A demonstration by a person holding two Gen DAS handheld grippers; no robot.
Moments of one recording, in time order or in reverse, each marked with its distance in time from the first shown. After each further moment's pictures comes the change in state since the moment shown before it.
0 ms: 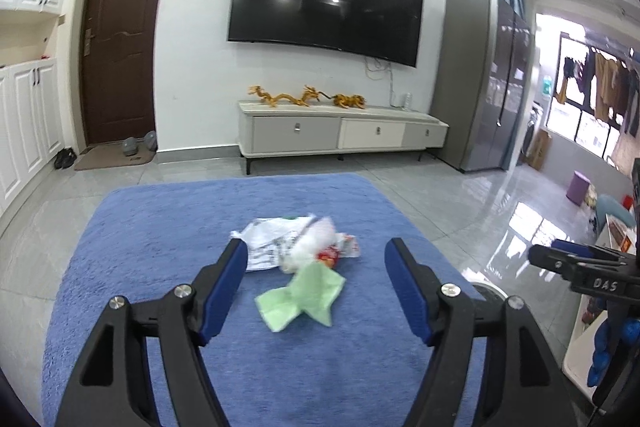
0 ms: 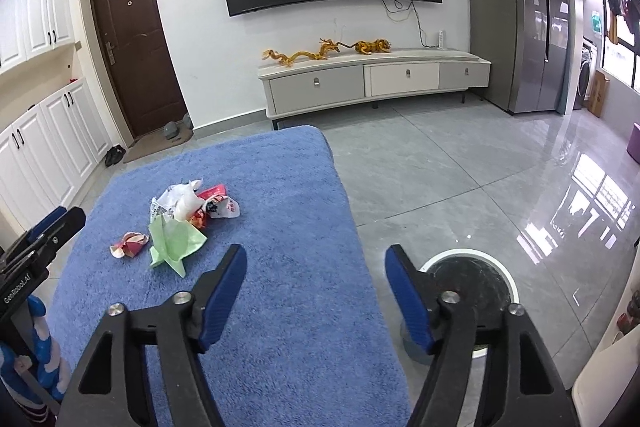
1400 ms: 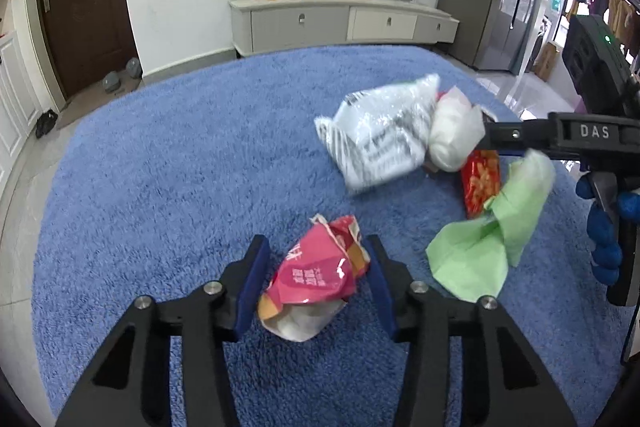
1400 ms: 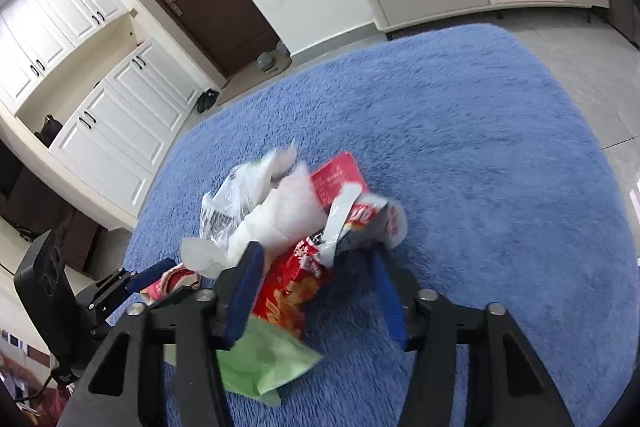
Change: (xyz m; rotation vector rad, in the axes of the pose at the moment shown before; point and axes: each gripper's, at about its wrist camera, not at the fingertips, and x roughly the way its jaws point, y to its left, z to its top) left arm 0.151 0.107 -0.041 0.107 0.407 -0.021; right arm 0.233 0.092 0.038 0.046 0.335 0.455
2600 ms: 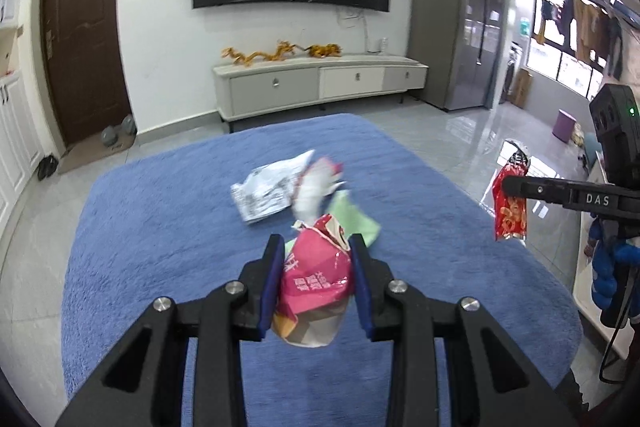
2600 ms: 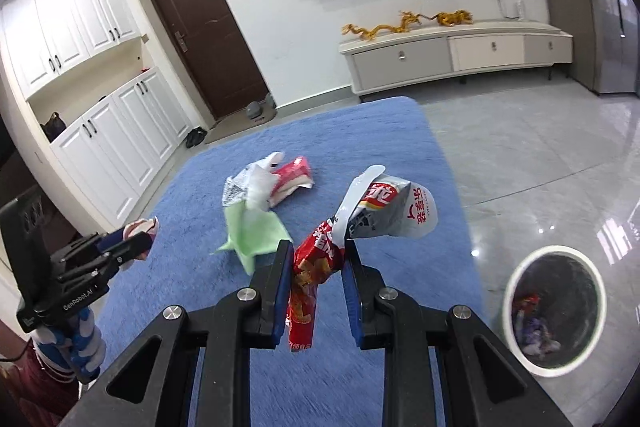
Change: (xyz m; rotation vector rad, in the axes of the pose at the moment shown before) left arm -0.137 -0.101 -0.022 0.067 -0.222 -0.031; right arm -0.179 -0.001 -0.096 -0.093 -0.235 -0.128
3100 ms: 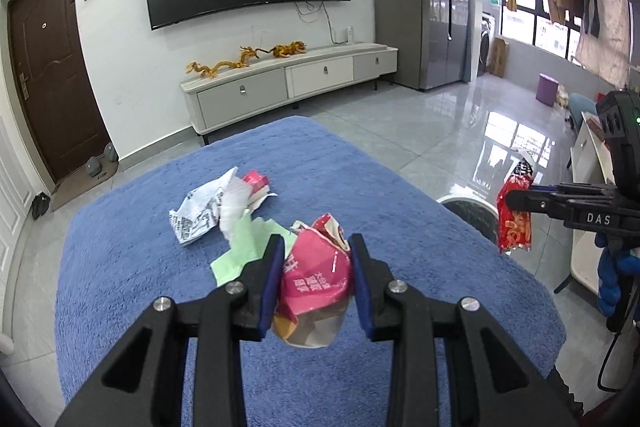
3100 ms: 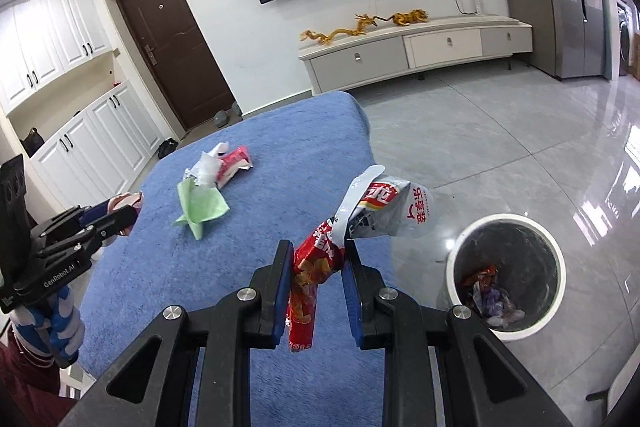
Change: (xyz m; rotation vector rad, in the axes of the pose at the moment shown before) left arm 0.011 -0.087 0.014 0.138 0.028 -0.014; right arm -0.047 -0.054 -0.041 0.063 -0.022 -0.091
